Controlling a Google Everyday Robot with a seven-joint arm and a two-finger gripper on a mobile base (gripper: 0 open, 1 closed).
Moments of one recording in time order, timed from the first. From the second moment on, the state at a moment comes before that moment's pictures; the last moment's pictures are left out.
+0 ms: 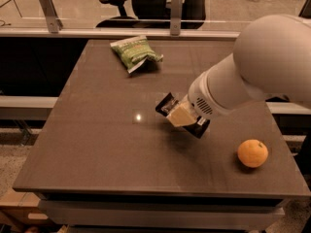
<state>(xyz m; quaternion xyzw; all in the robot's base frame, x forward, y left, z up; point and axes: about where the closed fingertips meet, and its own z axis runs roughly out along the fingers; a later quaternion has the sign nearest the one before) 0.471 -0.067 0.873 -0.41 0.86 0.08 0.29</state>
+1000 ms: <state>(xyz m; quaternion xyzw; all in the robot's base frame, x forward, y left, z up) 0.564 -0.077 0.919 -0.46 0.84 0.08 0.29</state>
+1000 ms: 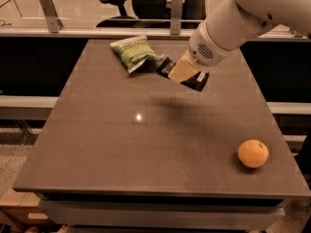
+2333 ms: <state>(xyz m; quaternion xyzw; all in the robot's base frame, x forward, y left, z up) 0.673 -0.080 0.894 -0.48 0.84 0.12 0.25</state>
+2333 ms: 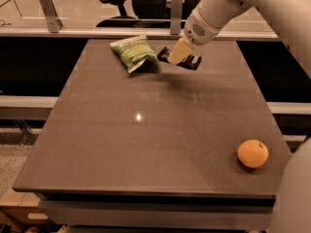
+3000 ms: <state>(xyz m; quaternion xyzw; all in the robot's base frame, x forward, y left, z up) 0.705 -0.092 0.866 -0.46 0.84 0.13 0.24</state>
